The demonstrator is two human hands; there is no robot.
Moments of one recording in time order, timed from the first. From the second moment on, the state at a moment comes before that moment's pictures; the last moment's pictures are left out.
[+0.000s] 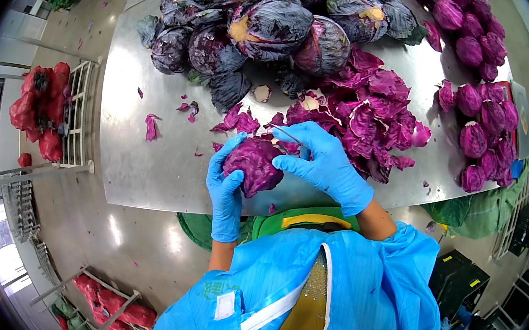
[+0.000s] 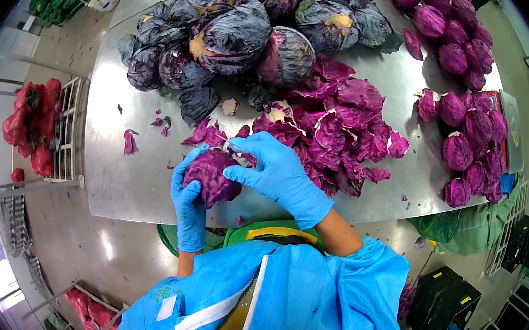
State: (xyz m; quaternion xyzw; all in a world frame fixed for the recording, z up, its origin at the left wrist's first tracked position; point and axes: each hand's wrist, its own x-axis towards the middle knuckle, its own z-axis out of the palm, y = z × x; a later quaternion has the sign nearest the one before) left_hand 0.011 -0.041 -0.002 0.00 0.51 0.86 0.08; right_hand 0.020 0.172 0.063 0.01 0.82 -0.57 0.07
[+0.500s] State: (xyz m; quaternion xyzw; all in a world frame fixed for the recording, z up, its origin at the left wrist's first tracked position) left_hand 0.004 -0.052 0.001 0.15 0.67 0.71 0.15; right_hand -0.002 0.177 0.031 -0.24 0.84 -0.47 0.13
